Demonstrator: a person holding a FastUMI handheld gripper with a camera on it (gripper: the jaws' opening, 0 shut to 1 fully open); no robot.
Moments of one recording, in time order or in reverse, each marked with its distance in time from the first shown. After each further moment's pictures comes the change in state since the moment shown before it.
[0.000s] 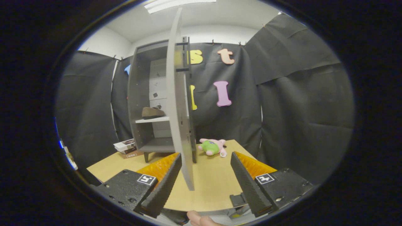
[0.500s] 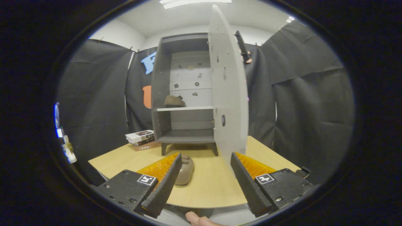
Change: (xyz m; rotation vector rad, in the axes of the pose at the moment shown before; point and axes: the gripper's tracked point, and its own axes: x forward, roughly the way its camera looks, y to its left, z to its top) arm 0.003 0.035 -0.024 -0.106 0.018 0.071
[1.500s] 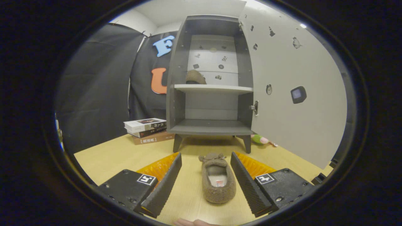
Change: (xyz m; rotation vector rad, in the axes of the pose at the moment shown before) arm 0.052 0.039 -0.029 -0.053 0.052 0.026
